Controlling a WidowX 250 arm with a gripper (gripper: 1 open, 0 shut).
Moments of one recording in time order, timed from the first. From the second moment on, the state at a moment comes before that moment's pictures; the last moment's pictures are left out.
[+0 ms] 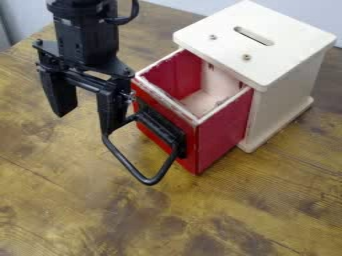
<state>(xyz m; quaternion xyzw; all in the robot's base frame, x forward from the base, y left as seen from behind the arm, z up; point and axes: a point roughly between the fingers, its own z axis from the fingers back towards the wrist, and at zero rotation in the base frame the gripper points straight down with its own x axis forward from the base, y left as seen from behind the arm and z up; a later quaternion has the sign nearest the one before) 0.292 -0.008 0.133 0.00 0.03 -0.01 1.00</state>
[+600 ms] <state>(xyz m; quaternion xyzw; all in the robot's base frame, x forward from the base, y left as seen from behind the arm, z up) 0.289 -0.009 0.058 0.00 -0.08 -0.03 1.00</state>
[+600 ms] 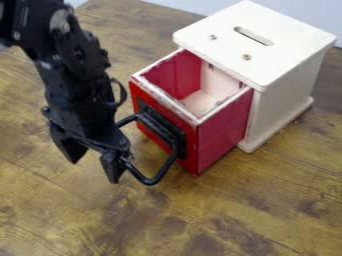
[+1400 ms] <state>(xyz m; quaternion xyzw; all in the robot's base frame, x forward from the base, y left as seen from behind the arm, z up) 0.299 -0.001 0.042 0.00 -0.04 0.00 1.00</state>
